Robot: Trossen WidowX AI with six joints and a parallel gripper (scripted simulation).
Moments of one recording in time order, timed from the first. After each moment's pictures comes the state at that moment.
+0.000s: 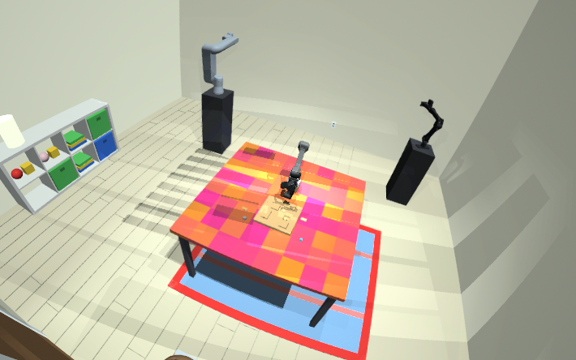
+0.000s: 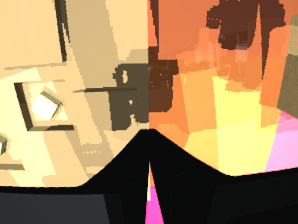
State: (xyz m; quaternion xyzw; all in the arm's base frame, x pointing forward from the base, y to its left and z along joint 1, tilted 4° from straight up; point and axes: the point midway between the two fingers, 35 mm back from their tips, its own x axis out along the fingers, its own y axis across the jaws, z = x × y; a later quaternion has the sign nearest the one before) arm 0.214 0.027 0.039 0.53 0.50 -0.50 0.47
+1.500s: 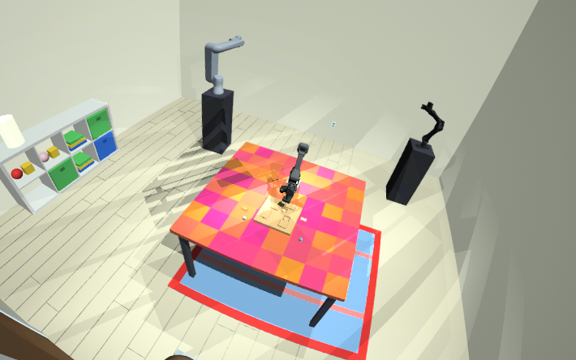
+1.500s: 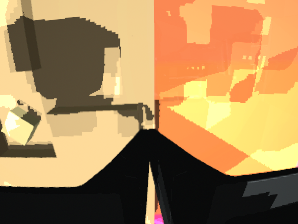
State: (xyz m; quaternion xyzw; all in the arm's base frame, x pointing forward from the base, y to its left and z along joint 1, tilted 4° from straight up) arm 0.215 0.029 -0.005 0.53 0.50 -0.50 0.47
